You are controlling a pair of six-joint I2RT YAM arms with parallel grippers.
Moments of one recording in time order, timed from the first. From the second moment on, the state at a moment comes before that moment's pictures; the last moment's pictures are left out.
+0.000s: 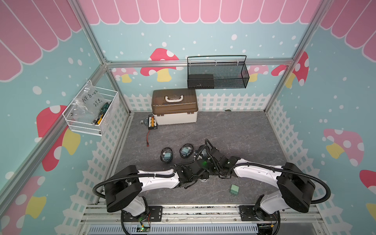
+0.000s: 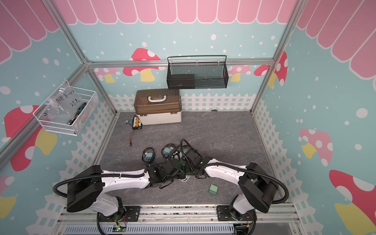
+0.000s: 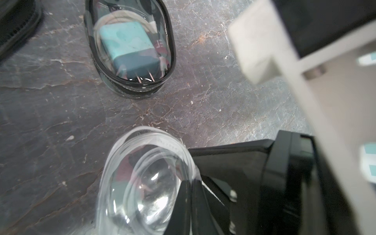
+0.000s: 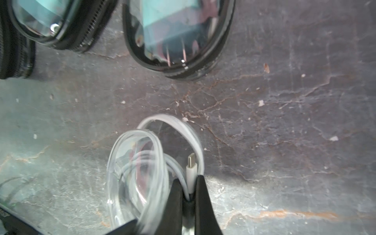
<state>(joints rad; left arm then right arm) -1.08 1.54 0.77 0.02 -0.16 -0.96 0.87 1.48 0.81 -0.42 0.03 0.80</state>
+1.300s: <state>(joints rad) -1.08 1.37 0.57 0.18 -0.25 -1.08 0.87 1.48 0.81 -0.39 0.09 0.88</state>
